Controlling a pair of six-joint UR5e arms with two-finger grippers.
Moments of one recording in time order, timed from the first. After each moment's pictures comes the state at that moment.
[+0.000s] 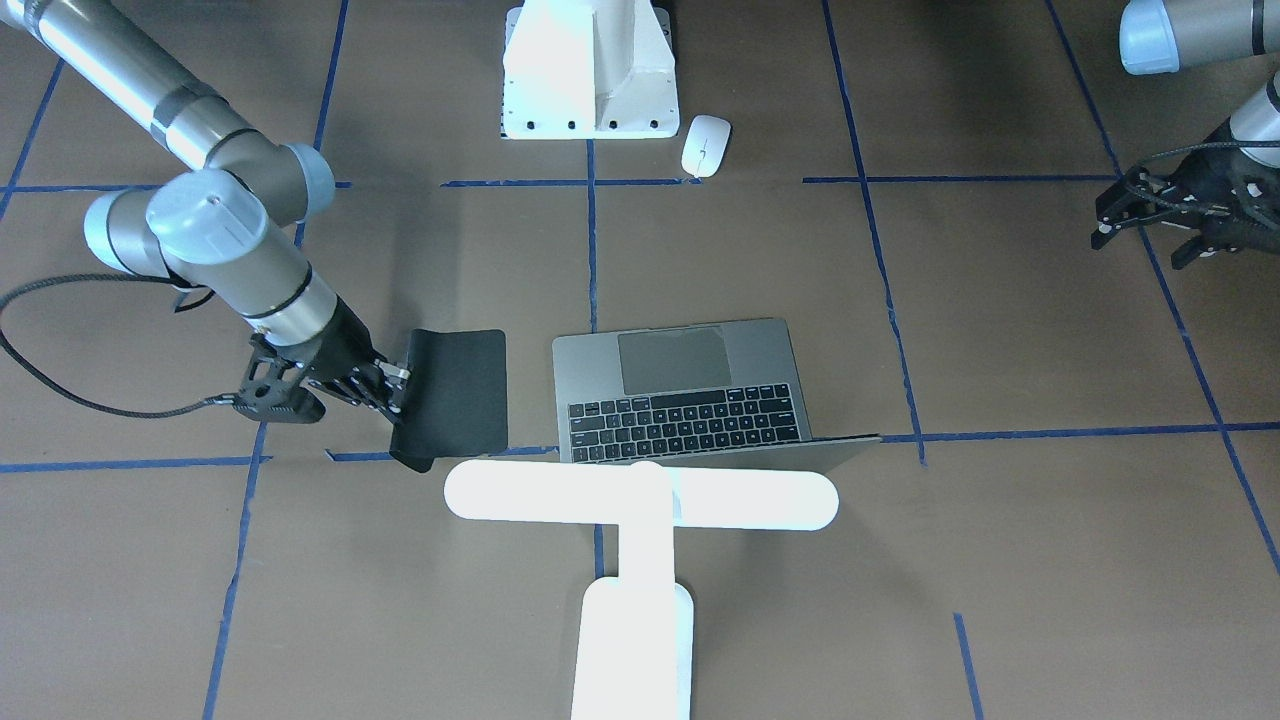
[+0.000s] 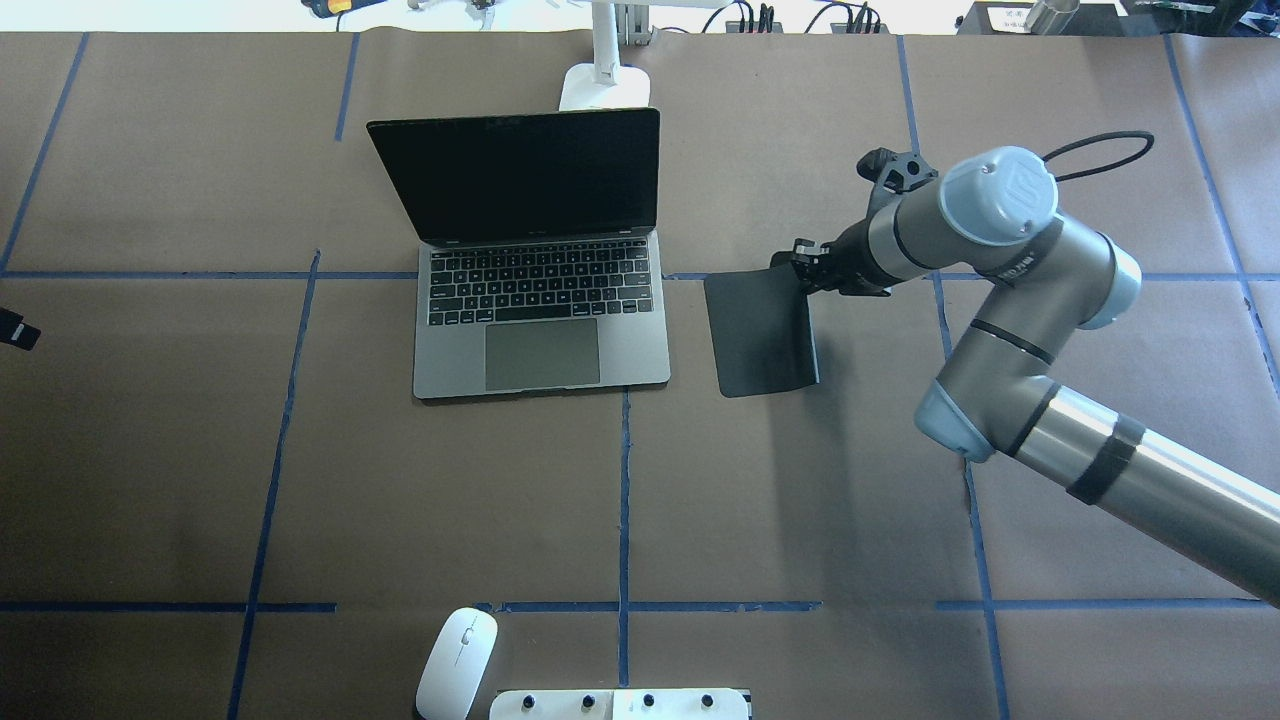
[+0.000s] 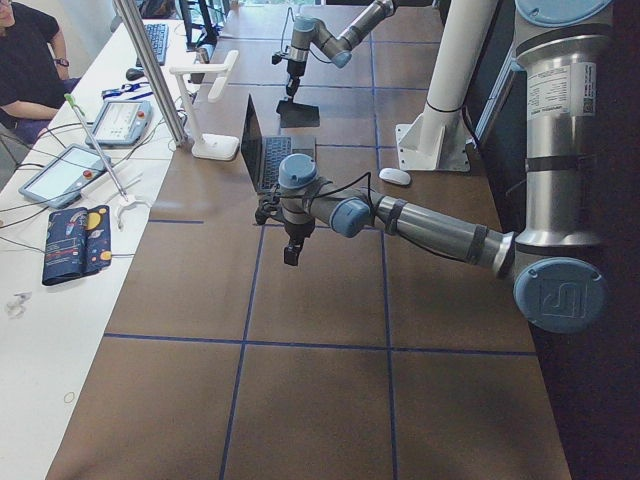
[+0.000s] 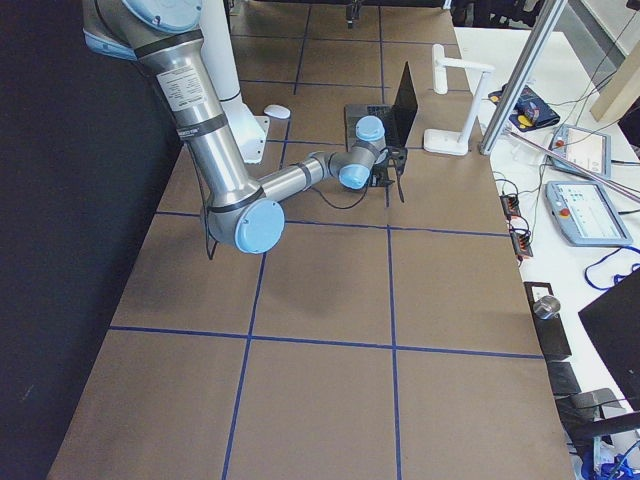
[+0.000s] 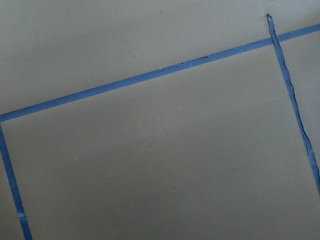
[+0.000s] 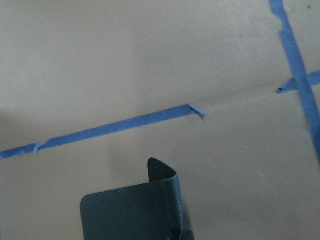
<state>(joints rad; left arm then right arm) -1.17 -1.48 -1.92 -1.79 -2.29 -0.32 0.75 -1.08 1.40 -0.90 1.98 1.40</state>
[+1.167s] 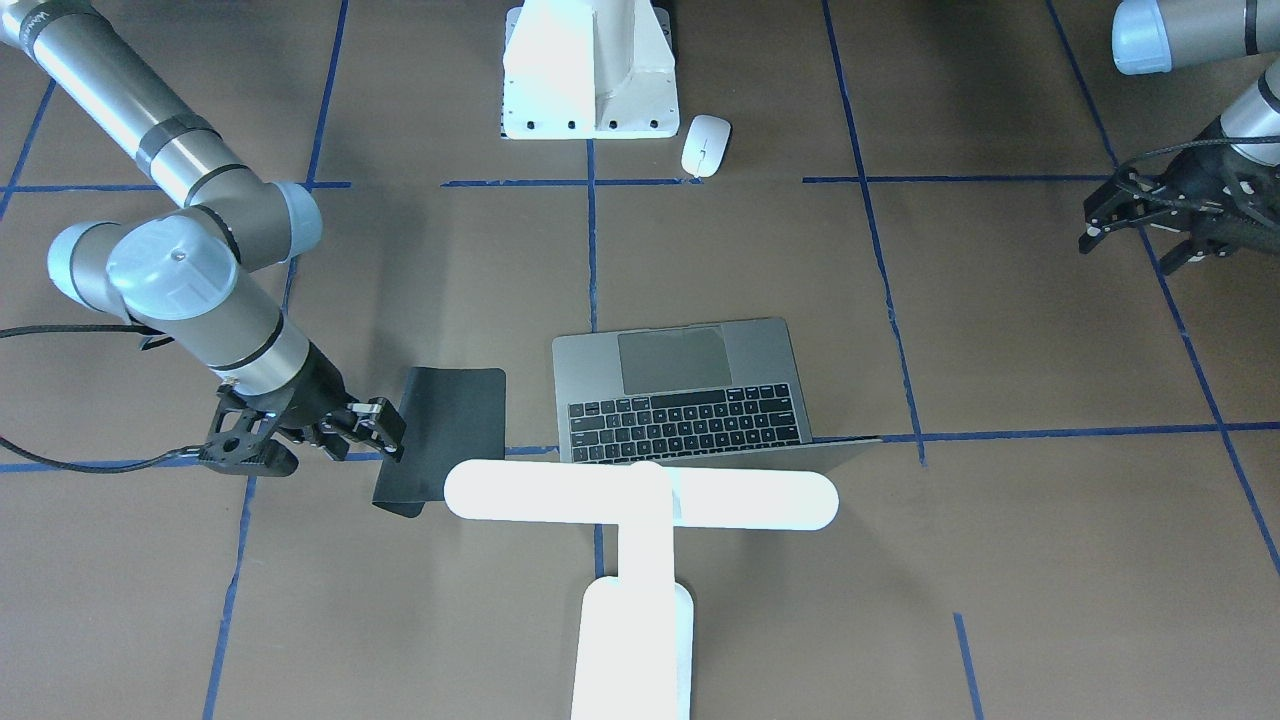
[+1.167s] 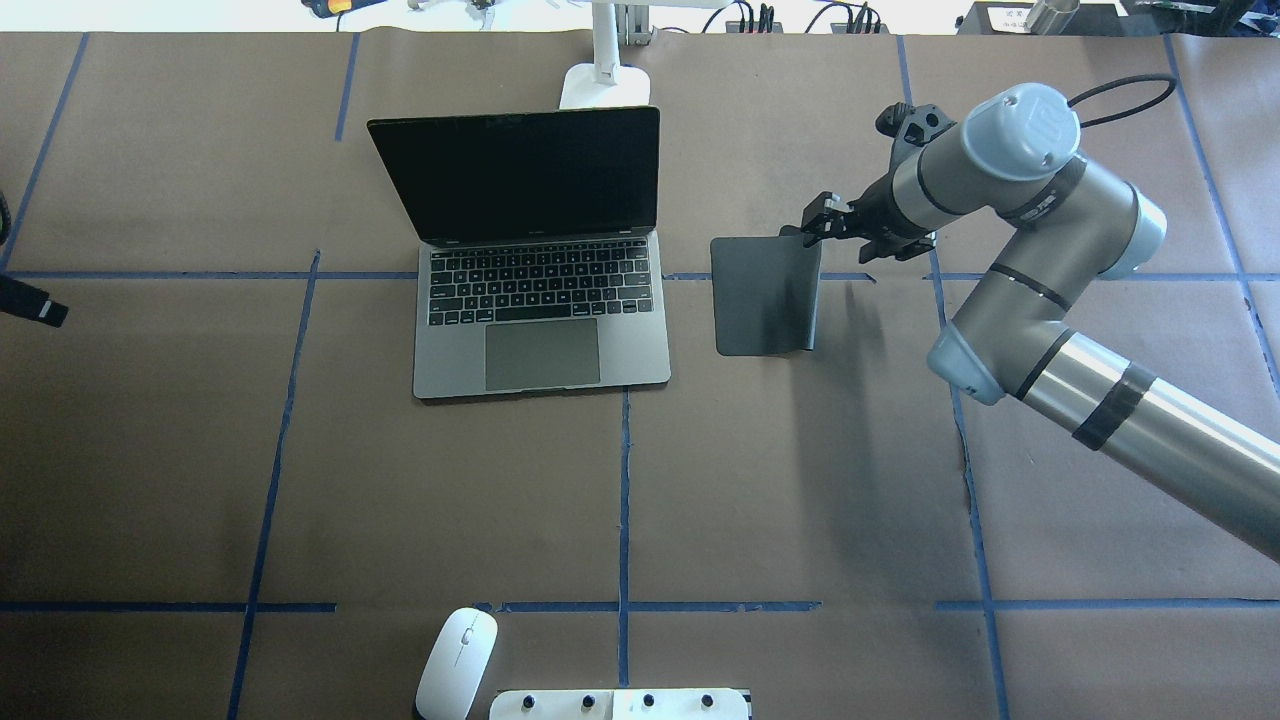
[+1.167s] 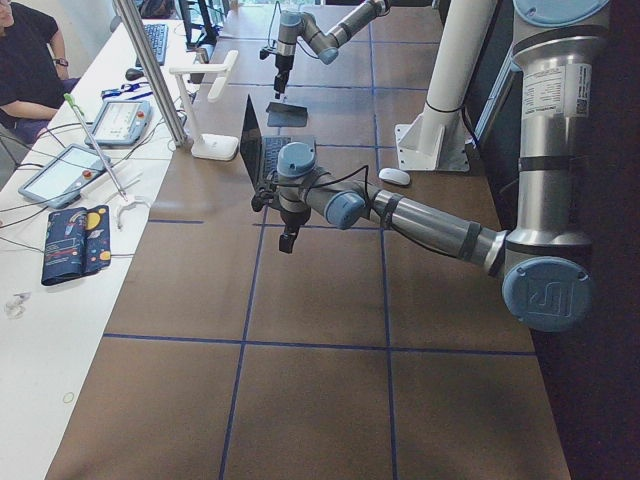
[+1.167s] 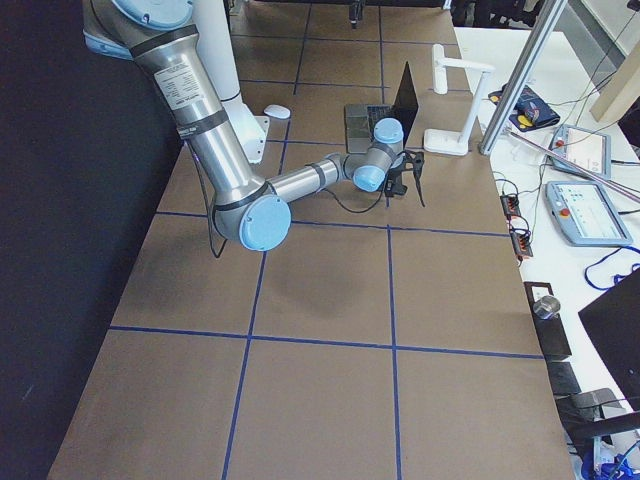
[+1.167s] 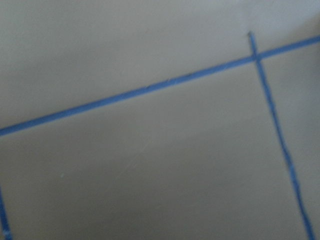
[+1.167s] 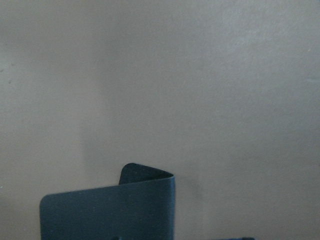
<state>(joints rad) -1.13 -1.53 -1.95 -1.87 -2.28 -0.46 0.86 -1.07 1.37 -0.97 2.09 1.21</state>
